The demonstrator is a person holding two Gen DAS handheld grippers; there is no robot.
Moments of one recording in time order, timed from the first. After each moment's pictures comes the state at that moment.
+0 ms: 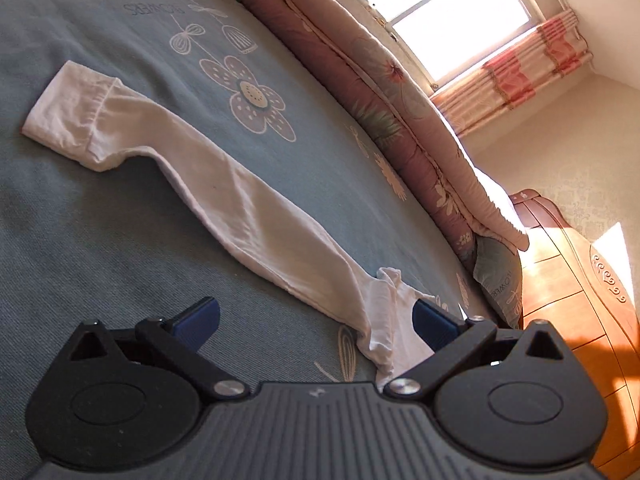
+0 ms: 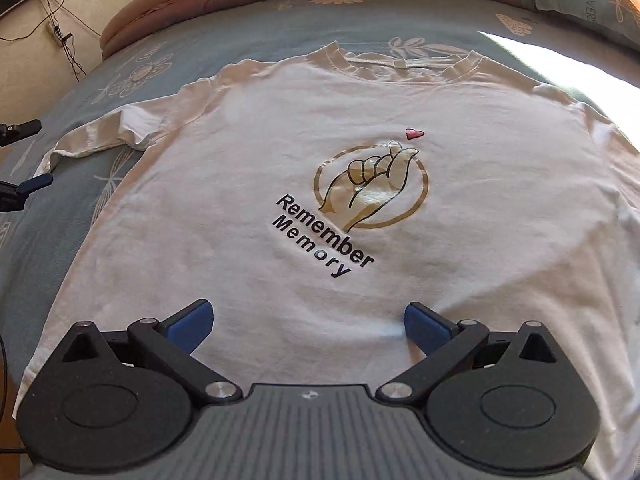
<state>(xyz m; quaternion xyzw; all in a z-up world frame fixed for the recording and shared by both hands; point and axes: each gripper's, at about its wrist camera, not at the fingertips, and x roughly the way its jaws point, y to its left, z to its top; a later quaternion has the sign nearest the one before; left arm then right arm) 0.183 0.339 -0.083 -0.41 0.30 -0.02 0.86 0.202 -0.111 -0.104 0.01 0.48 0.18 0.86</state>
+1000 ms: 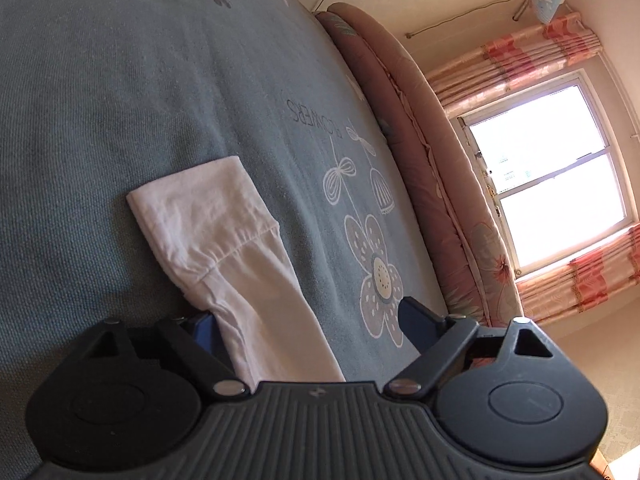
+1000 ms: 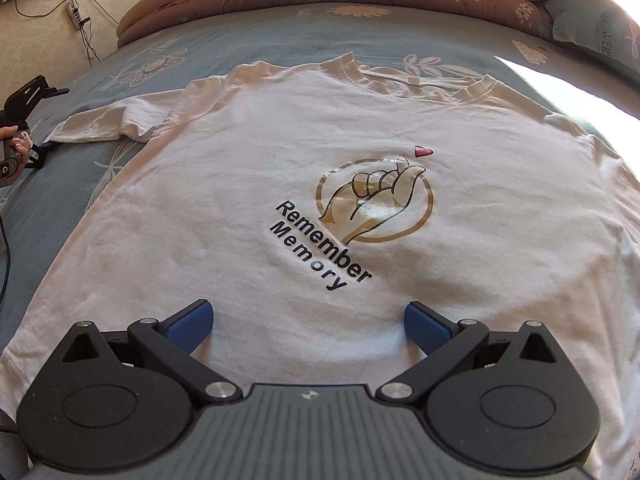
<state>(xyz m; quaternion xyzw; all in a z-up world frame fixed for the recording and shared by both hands) 0.254 0.428 -0.123 -0.55 0.16 0.19 0.80 0.204 -0.112 -0.108 -0.02 0.45 0.20 0.87</state>
